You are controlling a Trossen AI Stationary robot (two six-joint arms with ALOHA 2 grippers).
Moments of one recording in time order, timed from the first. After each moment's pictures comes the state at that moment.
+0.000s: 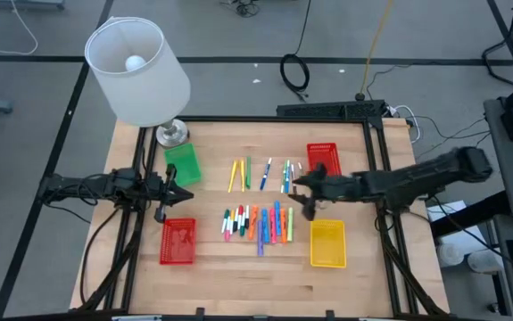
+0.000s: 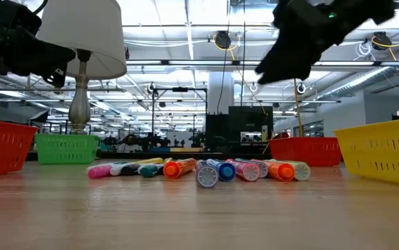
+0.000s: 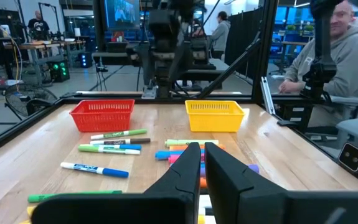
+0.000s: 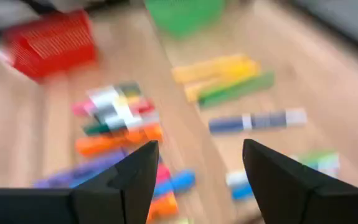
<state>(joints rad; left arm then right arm) -0.05 0.03 0.02 0.02 0.07 -0.02 0.14 1.24 0.72 -0.13 0.33 0.41</state>
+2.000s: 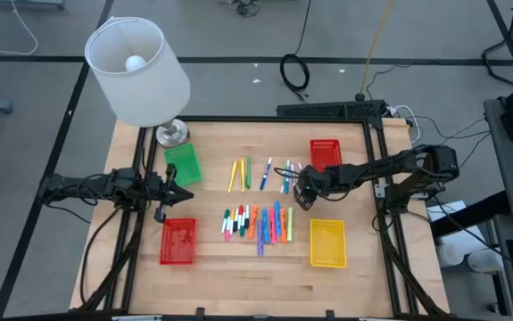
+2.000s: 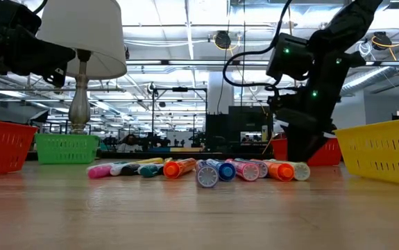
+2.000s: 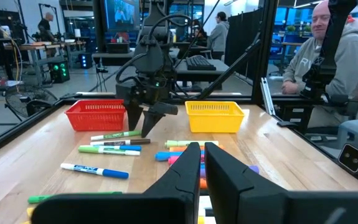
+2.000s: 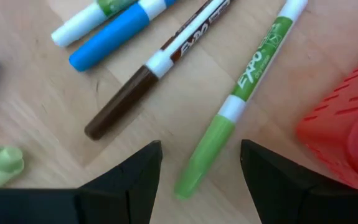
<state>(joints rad) -0.05 0.03 0.02 0.03 0.07 -0.02 -0.10 1.55 0.68 -0.34 0.21 0.64</state>
